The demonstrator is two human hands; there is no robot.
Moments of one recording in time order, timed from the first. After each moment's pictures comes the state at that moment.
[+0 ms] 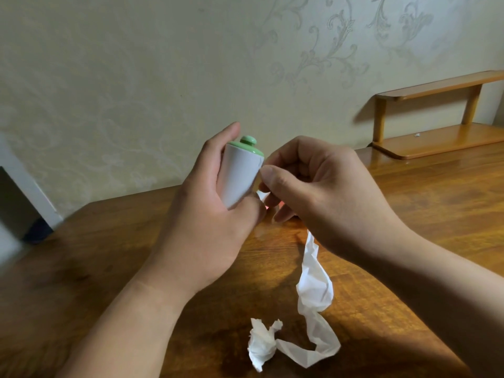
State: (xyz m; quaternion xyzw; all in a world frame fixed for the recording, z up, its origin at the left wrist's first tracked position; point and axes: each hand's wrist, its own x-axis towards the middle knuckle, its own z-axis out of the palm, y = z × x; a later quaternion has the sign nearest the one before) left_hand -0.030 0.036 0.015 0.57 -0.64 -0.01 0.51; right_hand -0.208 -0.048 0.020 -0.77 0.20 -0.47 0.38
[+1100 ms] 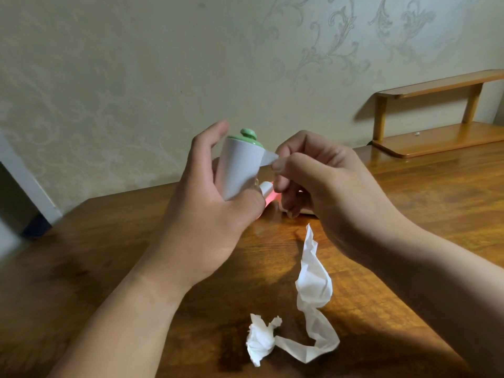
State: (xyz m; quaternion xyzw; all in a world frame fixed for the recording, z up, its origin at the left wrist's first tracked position) left_hand -0.030 0.036 0.017 0.55 -0.62 -0.09 0.55; right_hand -0.200 -0.058 0.016 -0.66 0.14 -0.46 0.57
